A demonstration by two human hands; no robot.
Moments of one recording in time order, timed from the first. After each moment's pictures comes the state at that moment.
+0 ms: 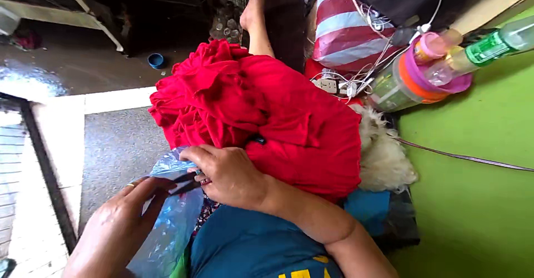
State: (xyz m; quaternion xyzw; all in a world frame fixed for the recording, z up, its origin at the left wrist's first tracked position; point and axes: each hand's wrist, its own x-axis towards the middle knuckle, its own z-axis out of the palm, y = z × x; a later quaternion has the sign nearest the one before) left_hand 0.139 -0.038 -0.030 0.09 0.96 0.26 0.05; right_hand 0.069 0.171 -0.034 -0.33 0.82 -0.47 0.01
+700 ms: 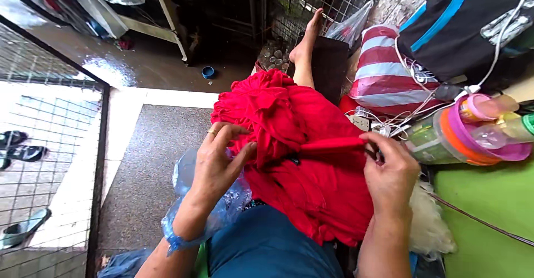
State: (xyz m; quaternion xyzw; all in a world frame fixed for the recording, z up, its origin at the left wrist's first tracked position) left_hand 0.069 0.025 -0.039 0.05 0.89 0.41 -0.19; right_hand 0.040 0.330 -0.017 -0.11 0.93 -0.24 -0.26
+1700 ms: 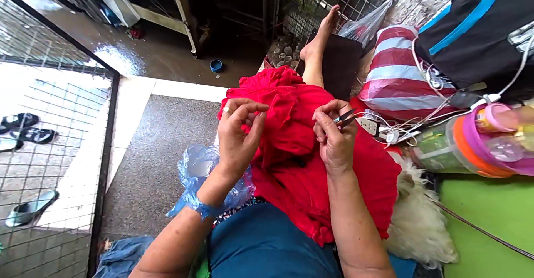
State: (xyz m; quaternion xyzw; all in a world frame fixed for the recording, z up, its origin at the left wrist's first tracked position) left_hand 0.027 0.050 -0.046 0.05 0.79 0.53 -0.30; right_hand -0.015 0.243 -0.052 -0.16 0.61 -0.77 -0.07
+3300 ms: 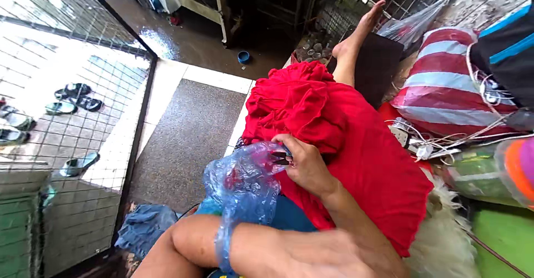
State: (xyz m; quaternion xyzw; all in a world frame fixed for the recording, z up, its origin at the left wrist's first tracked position) left_hand 0.128 0.130 0.023 0.48 0.72 0.50 0.00; right_hand 0.035 0.192 -0.062 -0.40 0.81 -0.43 0.03
